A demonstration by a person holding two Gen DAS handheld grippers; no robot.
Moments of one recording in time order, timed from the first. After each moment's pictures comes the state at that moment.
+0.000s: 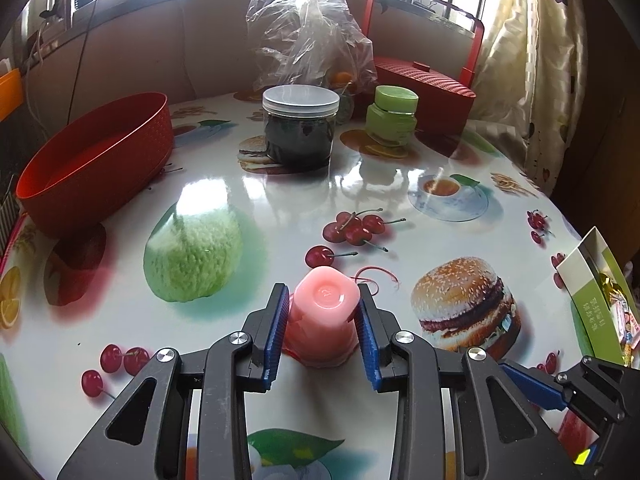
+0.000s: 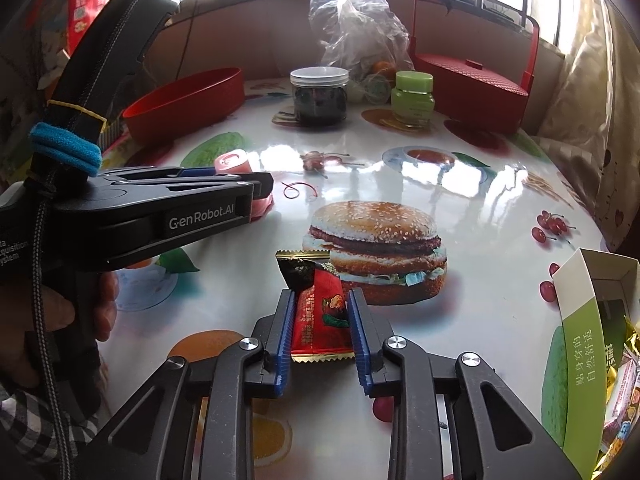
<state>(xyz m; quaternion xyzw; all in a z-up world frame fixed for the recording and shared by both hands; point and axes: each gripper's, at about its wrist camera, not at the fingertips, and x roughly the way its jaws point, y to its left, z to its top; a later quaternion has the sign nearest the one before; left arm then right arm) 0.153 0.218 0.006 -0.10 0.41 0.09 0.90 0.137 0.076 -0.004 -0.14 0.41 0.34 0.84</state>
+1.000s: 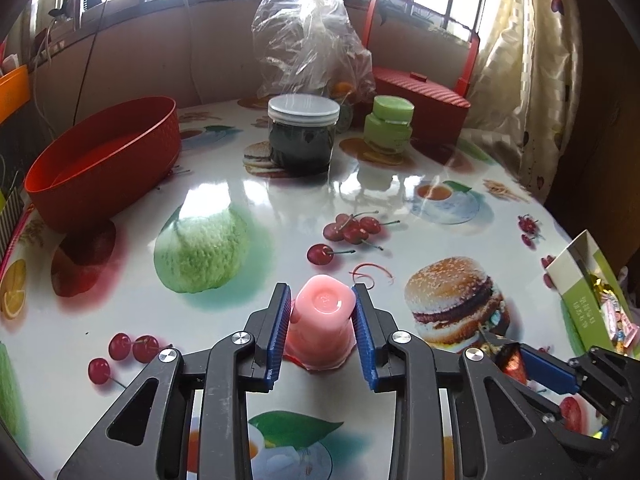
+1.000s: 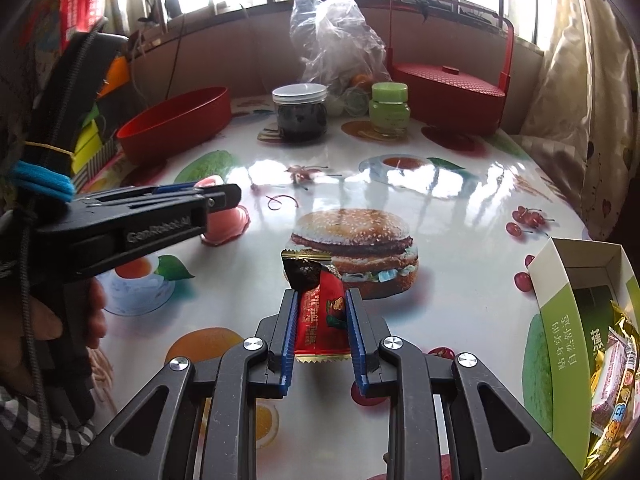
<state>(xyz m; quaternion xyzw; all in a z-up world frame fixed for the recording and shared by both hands) 0.141 0.219 0.010 -0.10 0.40 0.09 0.91 0.134 0.062 0.008 -0.12 0.39 0.32 0.85</state>
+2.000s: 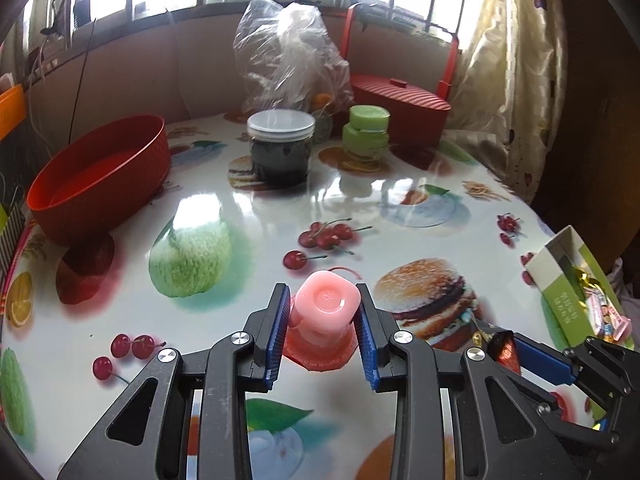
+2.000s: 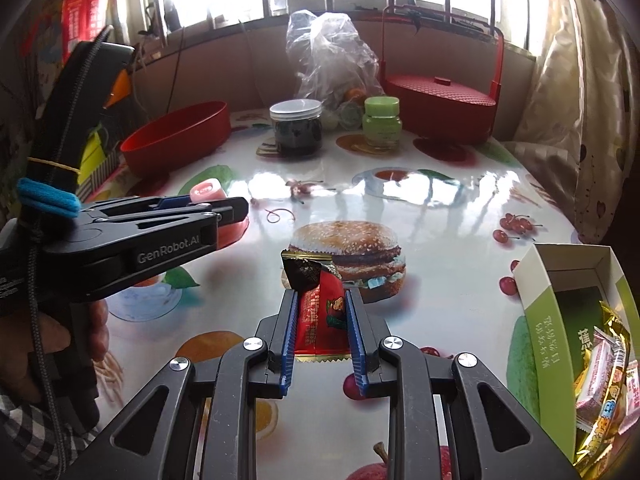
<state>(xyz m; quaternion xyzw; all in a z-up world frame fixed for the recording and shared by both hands) 0.132 0.201 0.031 -0.09 0.38 0.07 0.92 0.128 0.050 0.022 -0.10 0.38 0.32 0.86</state>
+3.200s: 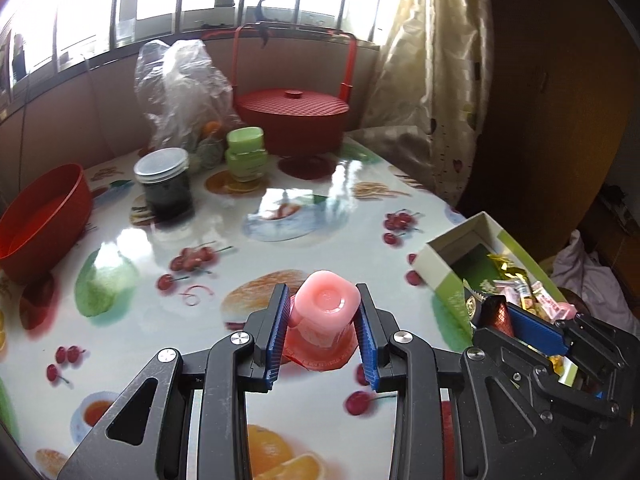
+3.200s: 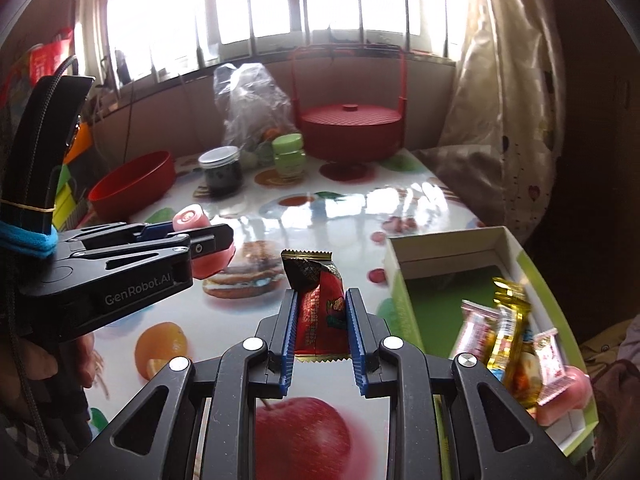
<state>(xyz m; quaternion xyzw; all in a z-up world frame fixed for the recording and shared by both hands) 0.138 0.100 0.064 -0.06 0.37 -0.02 0.93 0.121 -0.049 0.063 -0.06 0.35 0.24 0.90</state>
